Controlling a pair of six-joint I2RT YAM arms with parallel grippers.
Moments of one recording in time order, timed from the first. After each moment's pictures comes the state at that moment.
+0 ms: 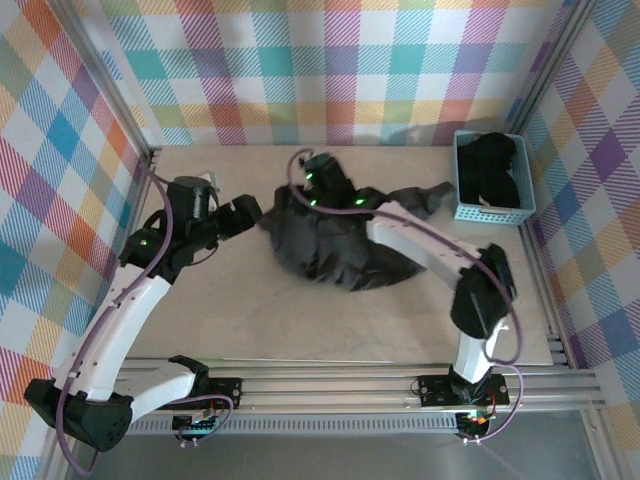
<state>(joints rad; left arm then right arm) -0.37 1.08 1.22 -0.81 0.02 -0.69 0.82 1.83 1.65 -0.44 -0.04 0.62</state>
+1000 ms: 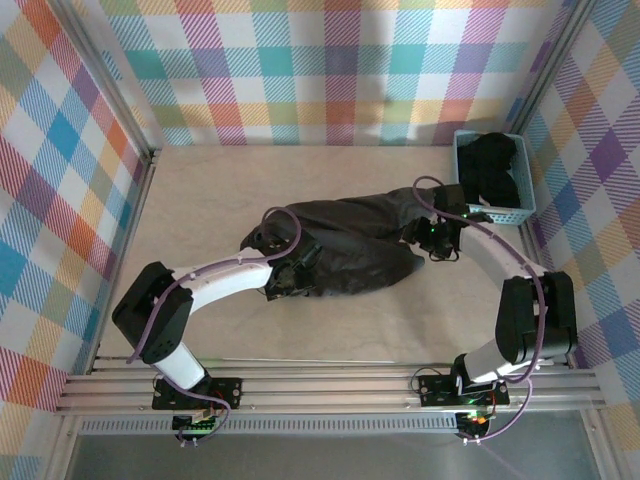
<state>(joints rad) -0.75 1.61 1.01 -0.70 -0.17 -1.05 0.16 1.52 0.99 -0.60 -0.15 0.56</state>
